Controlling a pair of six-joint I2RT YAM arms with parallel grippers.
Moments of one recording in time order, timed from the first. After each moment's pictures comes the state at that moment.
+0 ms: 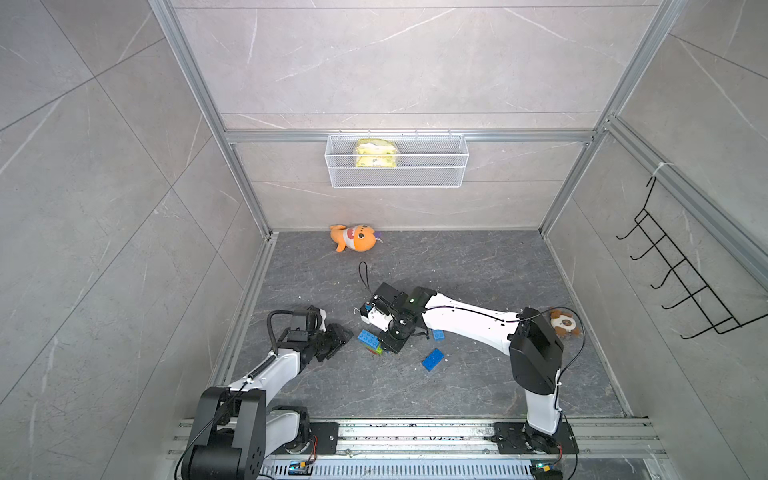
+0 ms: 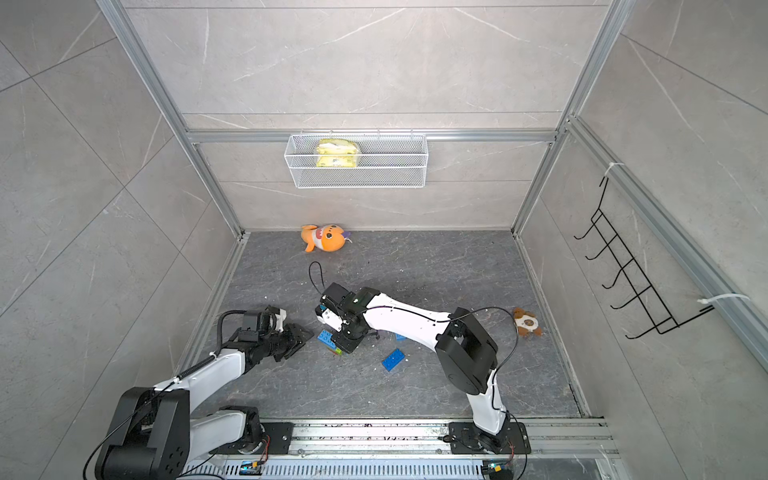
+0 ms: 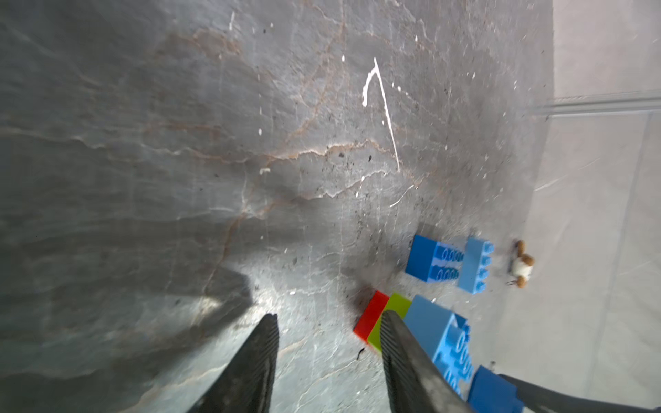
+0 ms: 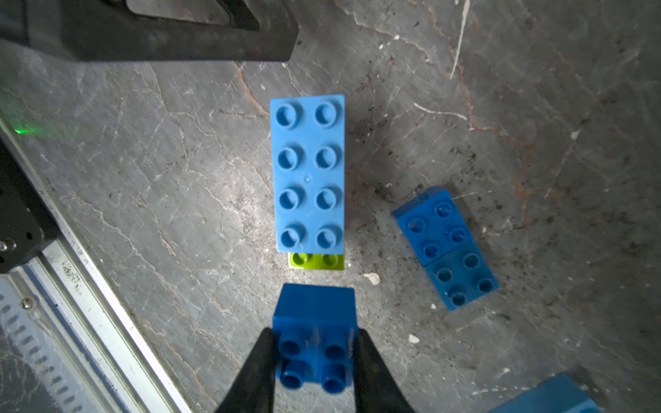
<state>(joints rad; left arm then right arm) -0.09 1.23 0.39 -0.09 0.54 -0.73 0.98 1.99 1.62 -0.90 -0.13 -0.03</state>
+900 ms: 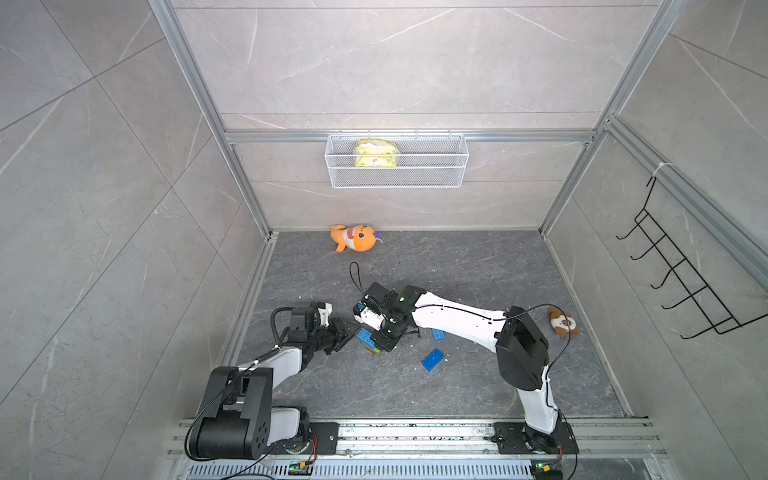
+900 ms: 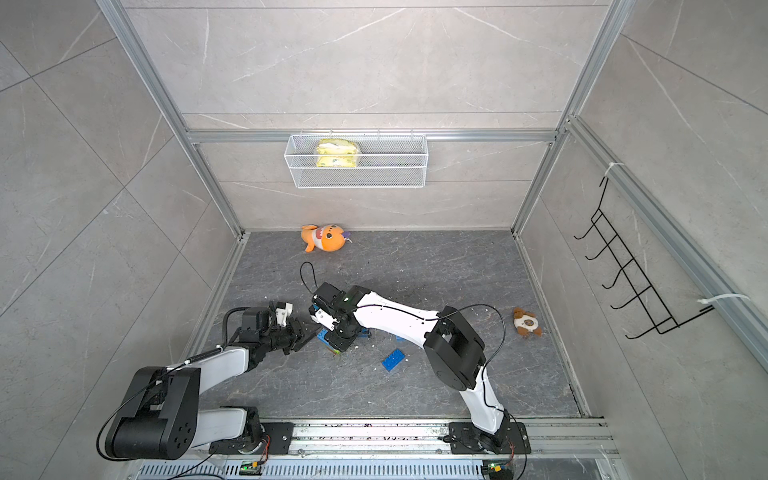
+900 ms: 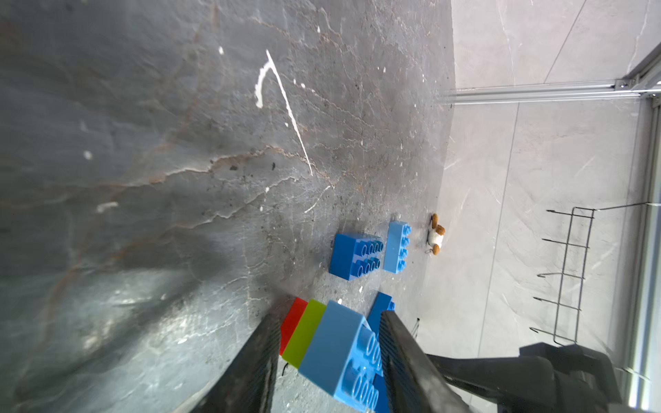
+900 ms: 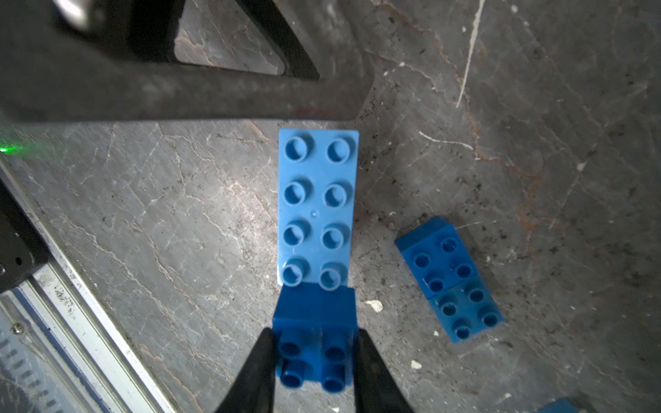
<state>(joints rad) -0.08 1.32 0.35 0.20 0.77 -0.84 1.00 2.06 1.71 -0.94 -0.12 -0.02</state>
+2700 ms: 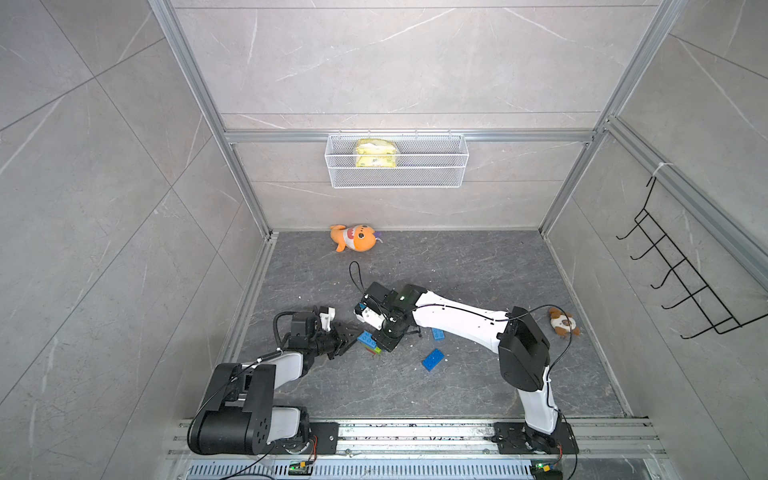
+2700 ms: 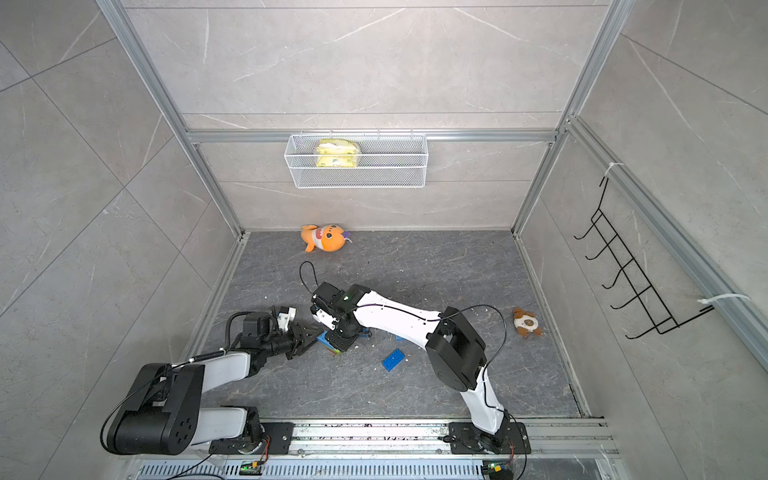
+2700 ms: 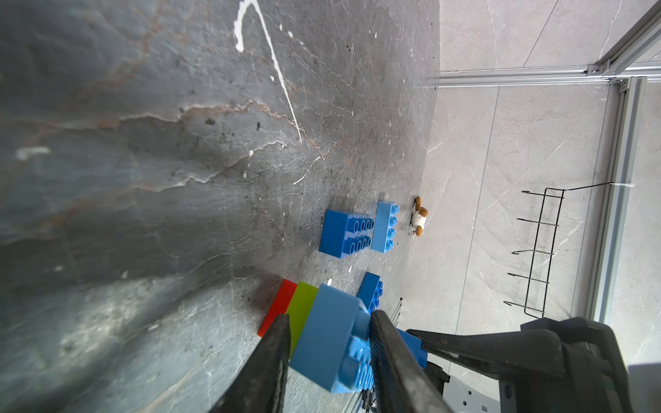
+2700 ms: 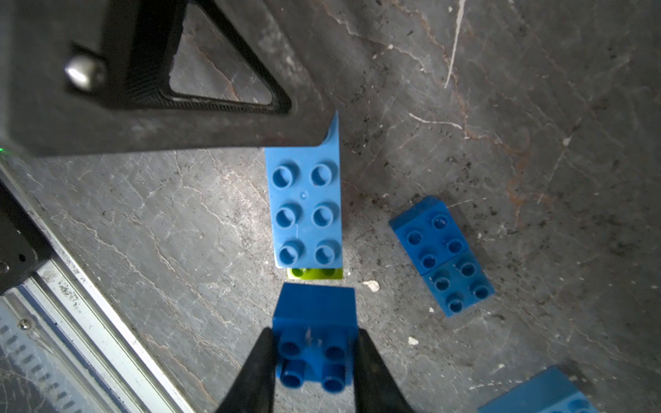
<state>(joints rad) -0.09 1.34 0.29 0.30 0.84 -0.87 1.00 2.05 1.73 -0.99 -0.10 0.02</state>
